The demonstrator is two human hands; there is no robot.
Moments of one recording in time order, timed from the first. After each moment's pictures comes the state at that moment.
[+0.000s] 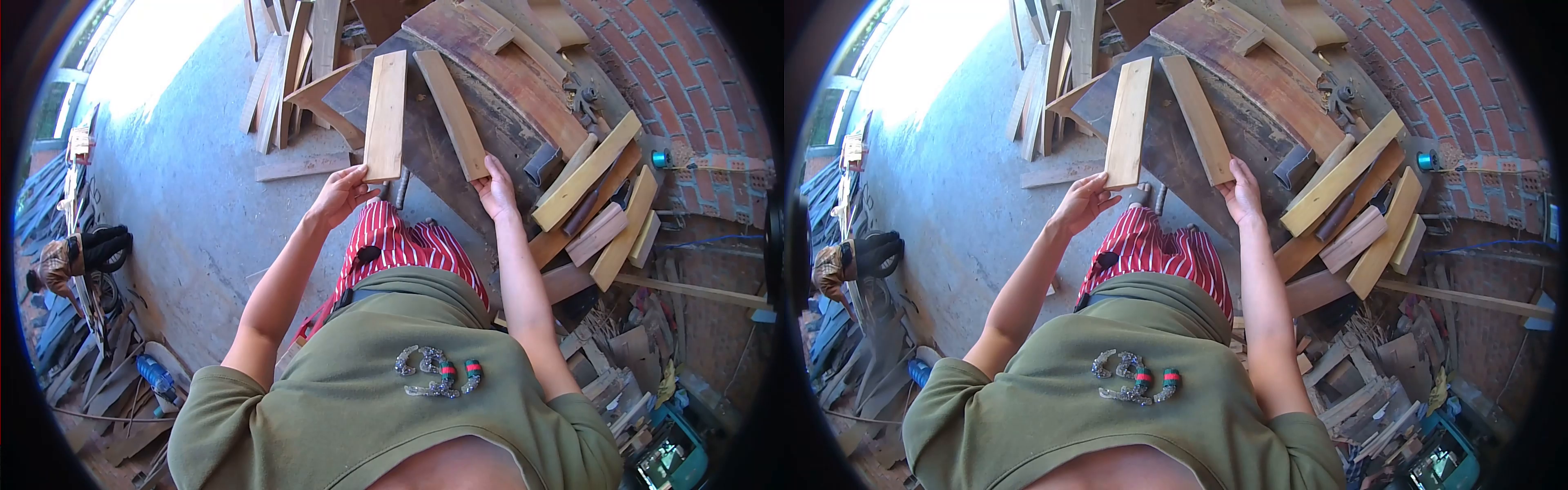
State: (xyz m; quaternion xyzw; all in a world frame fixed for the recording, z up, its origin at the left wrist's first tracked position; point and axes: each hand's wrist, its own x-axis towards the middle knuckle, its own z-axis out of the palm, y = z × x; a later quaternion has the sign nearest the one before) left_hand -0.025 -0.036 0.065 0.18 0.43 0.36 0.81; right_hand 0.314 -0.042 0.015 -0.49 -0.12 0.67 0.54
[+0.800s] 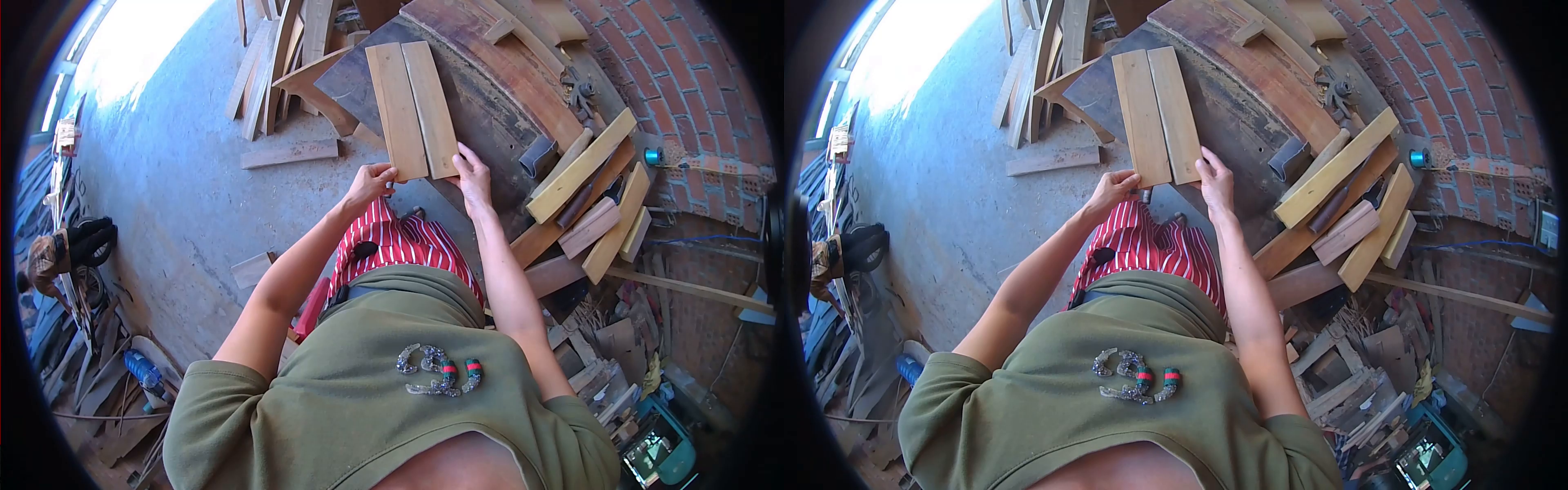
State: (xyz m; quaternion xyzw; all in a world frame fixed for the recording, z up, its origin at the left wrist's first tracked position) left_hand 0.031 -0.048 -0.003 0.38 0.54 0.26 0.71; right_hand 0.266 -0.053 0.022 -0.61 -0.29 0.58 0.45
